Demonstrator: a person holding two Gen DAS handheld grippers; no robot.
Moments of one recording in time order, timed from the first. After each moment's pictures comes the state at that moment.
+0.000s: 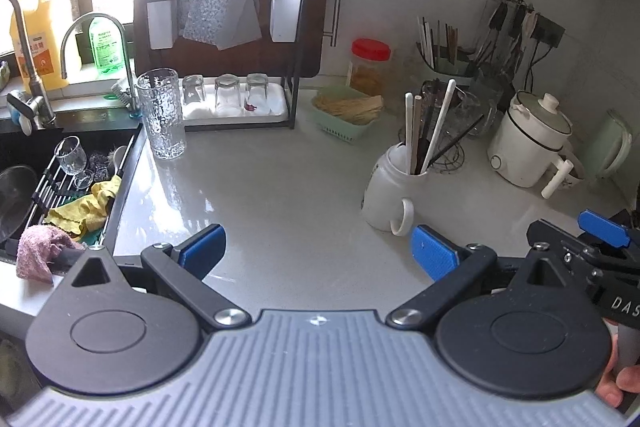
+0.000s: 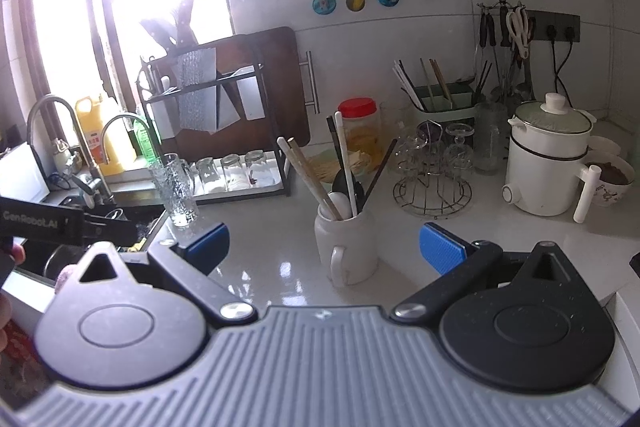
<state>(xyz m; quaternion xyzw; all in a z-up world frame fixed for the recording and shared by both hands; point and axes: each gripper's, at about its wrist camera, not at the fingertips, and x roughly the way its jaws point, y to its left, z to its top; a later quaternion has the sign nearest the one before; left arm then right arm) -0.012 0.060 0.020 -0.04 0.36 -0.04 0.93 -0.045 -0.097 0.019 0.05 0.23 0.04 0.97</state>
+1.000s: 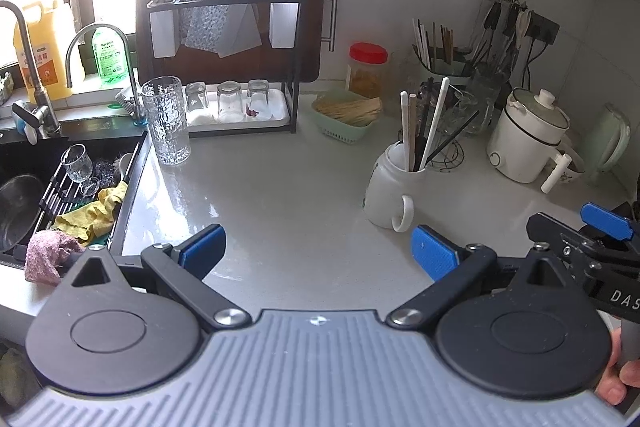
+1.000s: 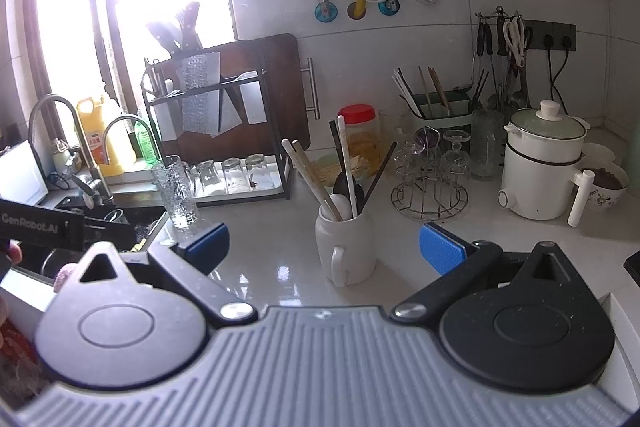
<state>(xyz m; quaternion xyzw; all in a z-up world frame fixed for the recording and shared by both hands) -0.030 0.058 0.023 -0.03 0.35 -0.04 0.94 -0.057 -0.091 0.021 0.04 0.22 0.03 0.97</state>
